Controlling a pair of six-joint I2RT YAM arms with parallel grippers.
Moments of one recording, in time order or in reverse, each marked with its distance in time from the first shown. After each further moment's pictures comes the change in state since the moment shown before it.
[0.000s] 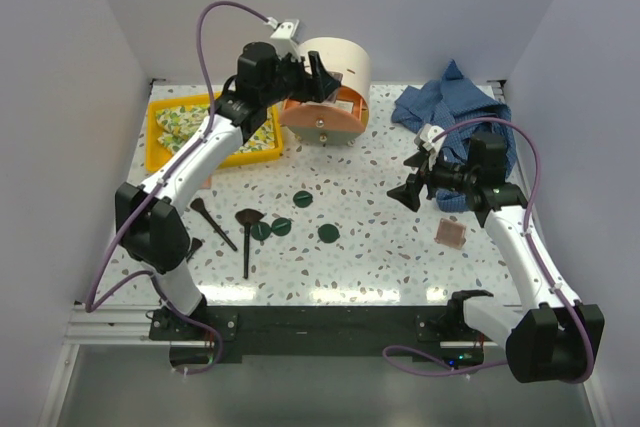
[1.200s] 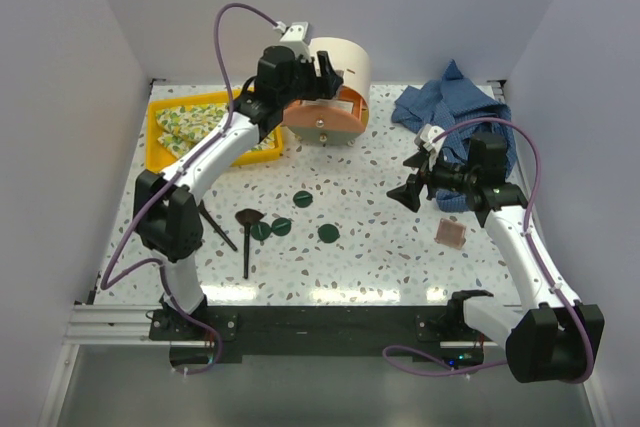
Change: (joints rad) left arm -0.043 0.109 0.051 0.030 -0.219 -0.003; right arm -0.002 0.000 0.000 -0.003 -0.014 0.000
